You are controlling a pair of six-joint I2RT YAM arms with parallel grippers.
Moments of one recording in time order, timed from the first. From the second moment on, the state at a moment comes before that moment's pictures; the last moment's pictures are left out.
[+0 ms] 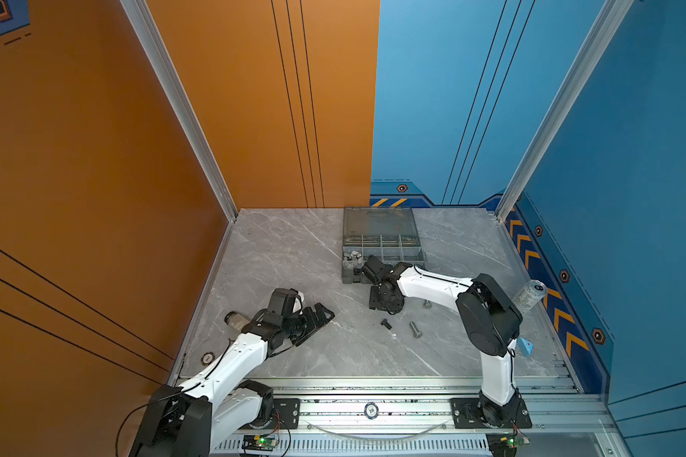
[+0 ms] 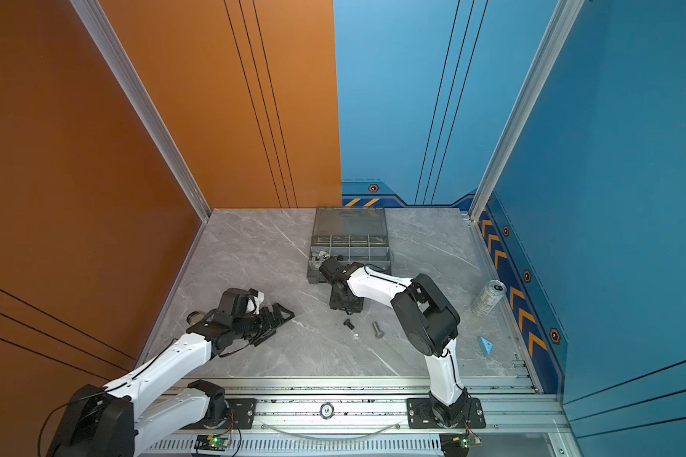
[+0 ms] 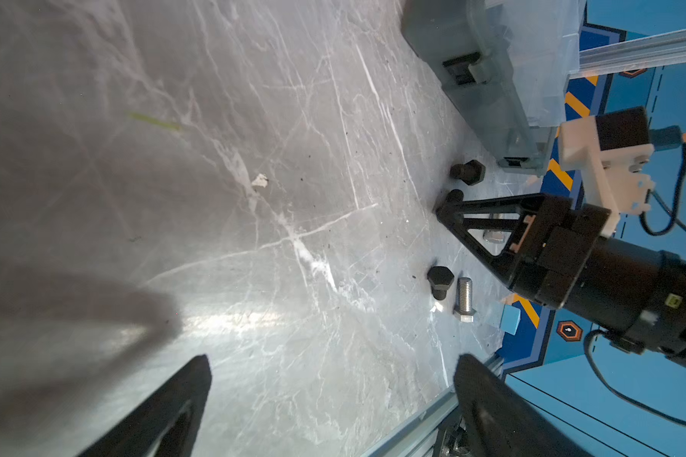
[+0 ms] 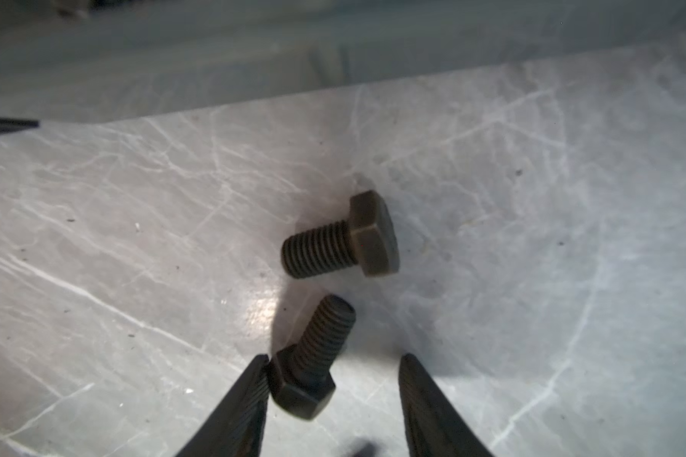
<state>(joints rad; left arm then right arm) -0.30 1.05 0.42 -0.26 0.44 -0.88 0.75 1.99 1.38 -0.76 0.07 0.86</state>
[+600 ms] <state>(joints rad) -0.30 1.06 0.42 -0.26 0.44 -0.88 0.75 2.02 1.42 -0.76 0.07 0.72</state>
